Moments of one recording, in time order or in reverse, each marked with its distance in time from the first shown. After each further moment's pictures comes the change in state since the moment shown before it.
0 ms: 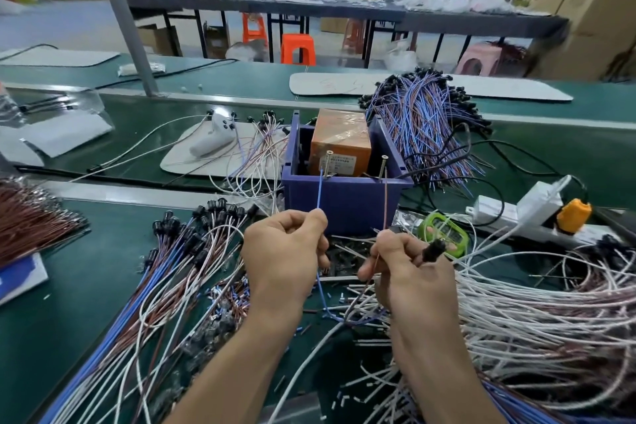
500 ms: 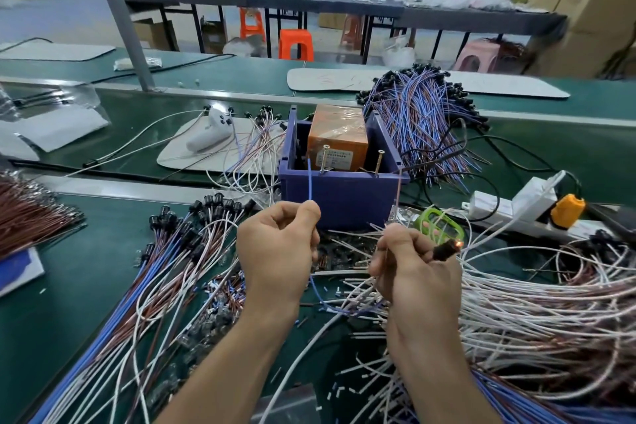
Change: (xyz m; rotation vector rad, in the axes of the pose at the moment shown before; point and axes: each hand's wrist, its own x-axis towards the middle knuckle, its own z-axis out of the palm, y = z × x) left_hand -0.003 -0.002 -0.001 -0.096 0.017 0.035; right_hand -0.001 -0.001 -0.003 0.093 0.058 -0.010
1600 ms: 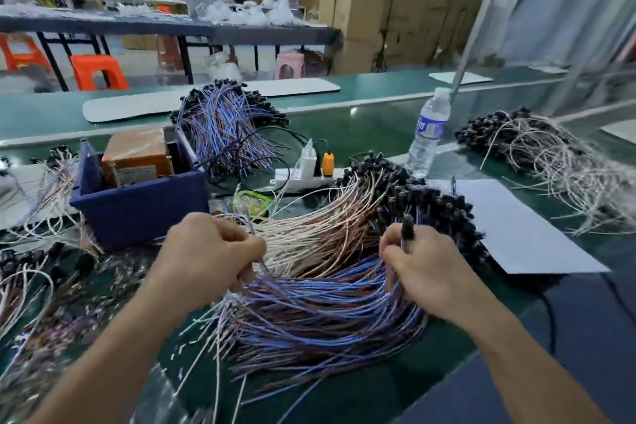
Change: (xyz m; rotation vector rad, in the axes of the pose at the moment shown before) left_hand -0.099 0.077 0.042 0.715 -0.828 0.102; right_hand -0.096 -0.117 -0.225 -1.091 0.064 0.028
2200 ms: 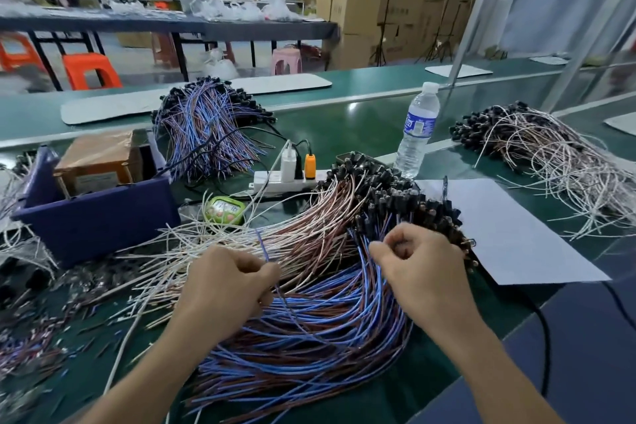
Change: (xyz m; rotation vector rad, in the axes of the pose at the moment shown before) left_hand 0.015 0.002 0.076 0.010 -0.034 -0.031; right_hand 0.022 0.042 0.003 0.051 0.392 -0.070
